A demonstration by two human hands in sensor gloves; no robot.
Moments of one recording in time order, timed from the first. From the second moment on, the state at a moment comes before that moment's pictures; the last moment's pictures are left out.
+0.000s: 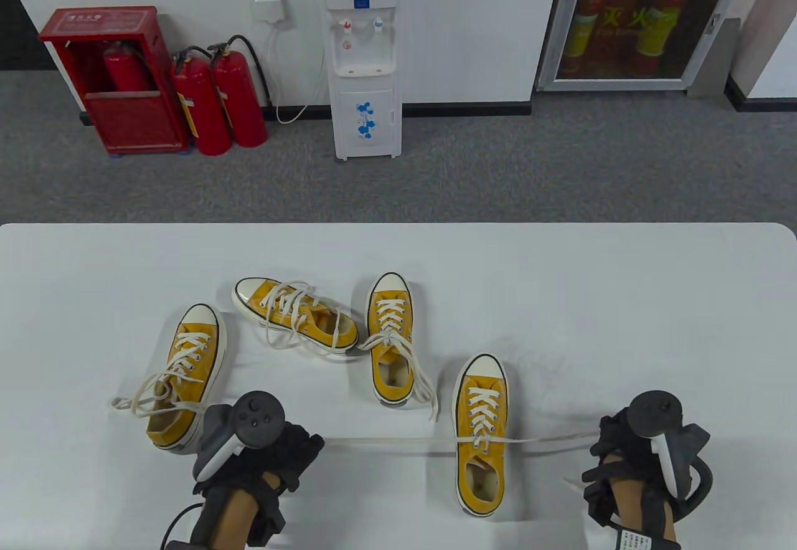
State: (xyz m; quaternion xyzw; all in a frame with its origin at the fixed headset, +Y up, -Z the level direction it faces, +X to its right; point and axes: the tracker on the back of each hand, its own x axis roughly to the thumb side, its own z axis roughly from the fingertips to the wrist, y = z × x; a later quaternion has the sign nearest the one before) left_hand -0.226 -0.746 -0.285 -0.14 -0.07 0.21 0.97; right_hand 0.312 -0.754 -0.274 -0.32 0.01 0.93 0.20
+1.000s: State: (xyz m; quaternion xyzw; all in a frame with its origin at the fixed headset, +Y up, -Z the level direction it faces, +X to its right) left_hand -0.227 -0.746 -0.284 -0.12 -0.06 0.22 0.97; right_hand 0.227 -0.765 -0.285 0.02 0.14 0.95 0.29
